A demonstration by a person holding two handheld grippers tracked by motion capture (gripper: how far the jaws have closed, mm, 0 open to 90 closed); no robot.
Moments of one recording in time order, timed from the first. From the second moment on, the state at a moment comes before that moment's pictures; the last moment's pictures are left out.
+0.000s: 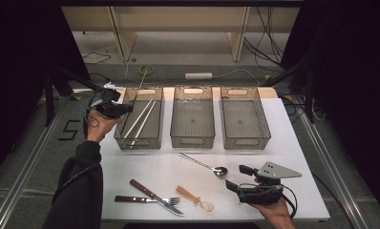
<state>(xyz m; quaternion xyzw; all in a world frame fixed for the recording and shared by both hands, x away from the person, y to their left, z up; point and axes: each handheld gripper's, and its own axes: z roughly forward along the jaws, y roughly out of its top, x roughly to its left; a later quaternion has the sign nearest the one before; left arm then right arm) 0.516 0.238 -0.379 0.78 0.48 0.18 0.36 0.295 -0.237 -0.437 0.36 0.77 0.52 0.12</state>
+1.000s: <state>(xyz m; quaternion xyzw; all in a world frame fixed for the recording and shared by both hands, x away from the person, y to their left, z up) 0.517 0.233 -0.415 0.78 0.50 0.18 0.33 0.295 -0.236 -0.438 0.36 0.77 0.52 0.12</state>
